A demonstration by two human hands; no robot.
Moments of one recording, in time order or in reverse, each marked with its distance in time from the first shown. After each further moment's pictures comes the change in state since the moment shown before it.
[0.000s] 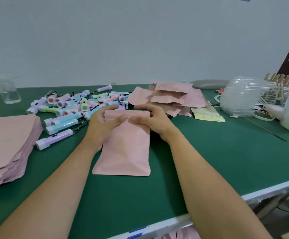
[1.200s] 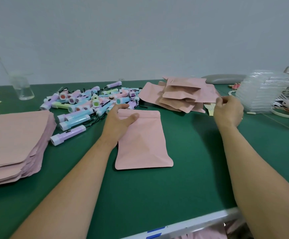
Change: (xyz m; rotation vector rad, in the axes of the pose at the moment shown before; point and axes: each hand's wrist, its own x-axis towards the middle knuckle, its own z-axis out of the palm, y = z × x) left_hand 0.005 -0.008 0.009 0.258 0.087 0.009; right_hand -0.001 0.037 -0.142 -0.664 1.033 0.098
